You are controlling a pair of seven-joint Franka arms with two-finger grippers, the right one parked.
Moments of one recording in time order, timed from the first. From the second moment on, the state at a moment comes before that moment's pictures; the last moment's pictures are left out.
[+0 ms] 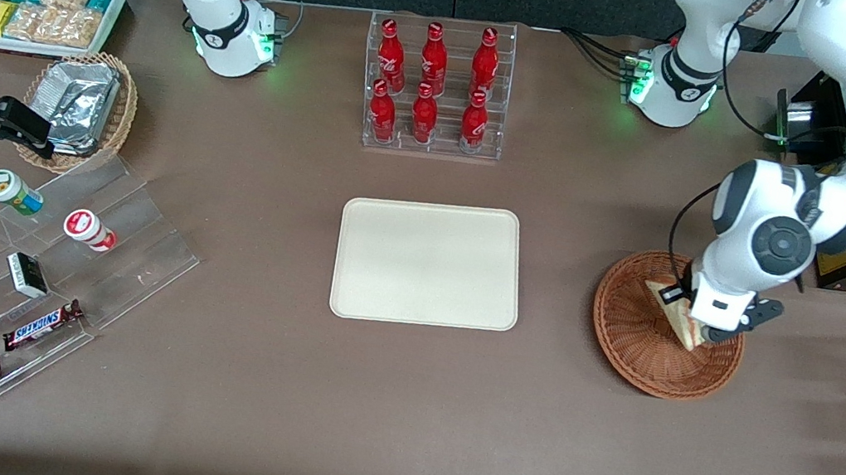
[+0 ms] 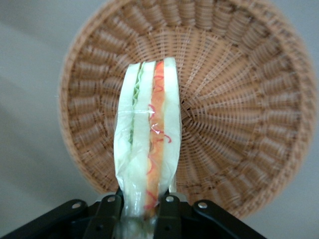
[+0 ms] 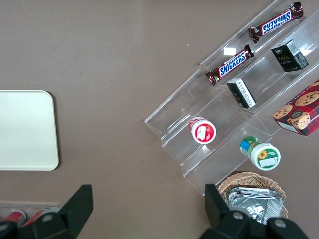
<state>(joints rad) -0.17 0.19 0.02 -2.06 0.11 2.08 -0.74</state>
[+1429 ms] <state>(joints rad) -0.75 0.64 -0.01 -1.43 -0.04 1.97 -0.86</state>
